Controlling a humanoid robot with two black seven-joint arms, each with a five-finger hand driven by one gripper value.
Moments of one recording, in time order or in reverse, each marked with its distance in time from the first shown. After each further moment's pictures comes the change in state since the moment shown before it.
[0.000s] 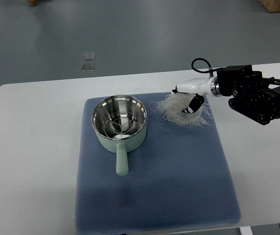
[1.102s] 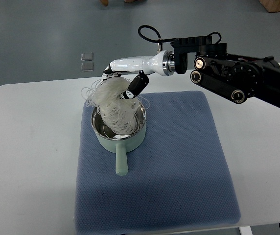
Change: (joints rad) left arm 0.000 0.000 -0.001 0.000 0.001 0.000 0.000; right arm 0.101 0.102 0.256 0.215 0.113 0.123 0.075
